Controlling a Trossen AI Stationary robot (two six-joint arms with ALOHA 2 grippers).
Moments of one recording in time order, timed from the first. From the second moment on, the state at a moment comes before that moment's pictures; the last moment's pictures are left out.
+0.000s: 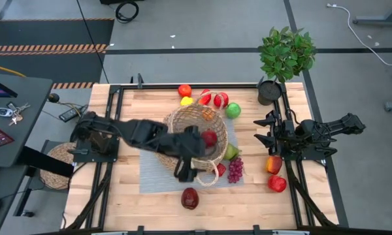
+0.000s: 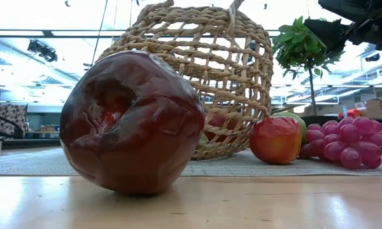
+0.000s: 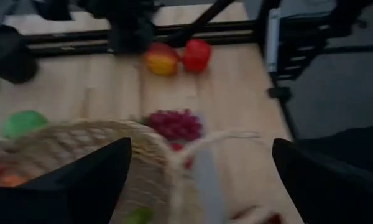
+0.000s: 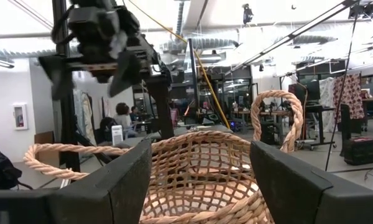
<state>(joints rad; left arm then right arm) -0.31 1.78 2.01 -0.90 -0.16 -0.16 0.23 0.13 0.01 0.48 0.31 -0.06</state>
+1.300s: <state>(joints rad) -0.69 2.14 2.01 -1.22 -0.40 -1.44 0.23 0.13 0.01 0.48 0.31 -0.06</state>
